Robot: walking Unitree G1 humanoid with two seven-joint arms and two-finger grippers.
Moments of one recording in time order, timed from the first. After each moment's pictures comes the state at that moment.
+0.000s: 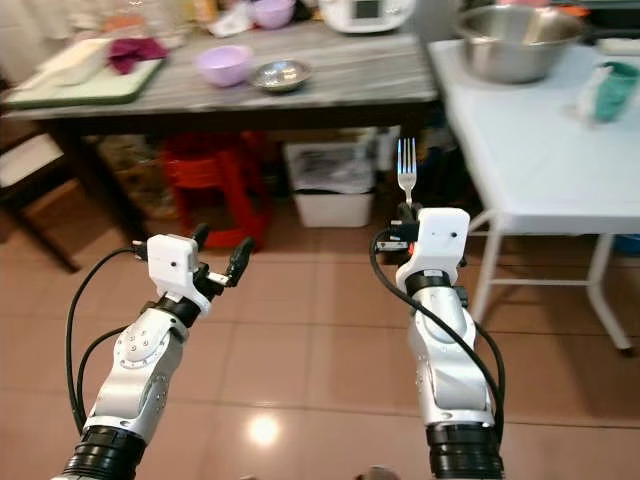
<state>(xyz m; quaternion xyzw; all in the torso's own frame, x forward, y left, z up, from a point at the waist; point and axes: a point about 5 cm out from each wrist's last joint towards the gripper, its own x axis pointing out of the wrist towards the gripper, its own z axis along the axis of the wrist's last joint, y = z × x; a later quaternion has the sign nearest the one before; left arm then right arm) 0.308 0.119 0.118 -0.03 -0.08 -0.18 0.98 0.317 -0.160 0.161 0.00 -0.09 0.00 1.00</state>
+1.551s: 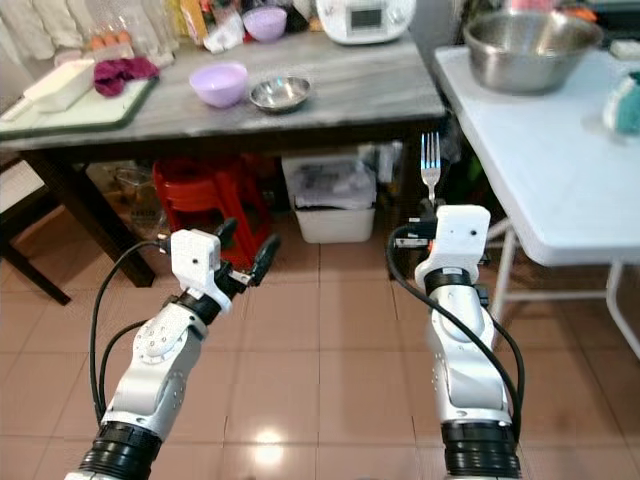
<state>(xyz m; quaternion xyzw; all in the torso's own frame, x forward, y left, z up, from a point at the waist) 0.306 0.101 0.123 -0.04 -0.09 -0.22 0.97 0.315 -0.173 0.160 -0.03 -0.09 -0.02 1.00</state>
